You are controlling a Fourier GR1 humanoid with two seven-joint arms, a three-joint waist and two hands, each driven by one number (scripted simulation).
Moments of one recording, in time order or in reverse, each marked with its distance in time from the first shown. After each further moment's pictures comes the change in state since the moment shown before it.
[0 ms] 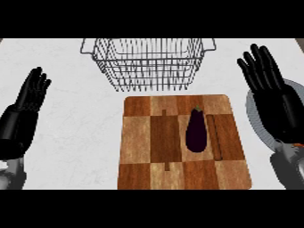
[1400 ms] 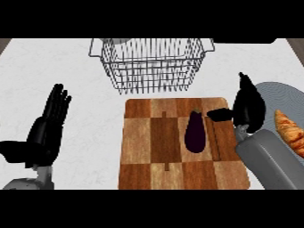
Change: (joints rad) left arm 0.059 -0.165 -0.057 0.028 0.003 0.120 0.094; right arm -0.181 0.010 0.270 0.416 1.111 -0.441 1.125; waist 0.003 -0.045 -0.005
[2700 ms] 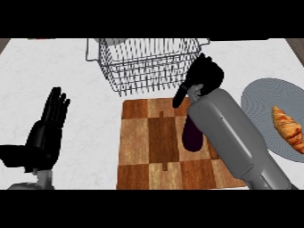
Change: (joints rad) left arm 0.031 -0.020 0.004 -0.025 -0.004 0.020 0.009; right arm -0.388 0.289 -0.153 0.182 0.065 0.584 0.283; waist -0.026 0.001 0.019
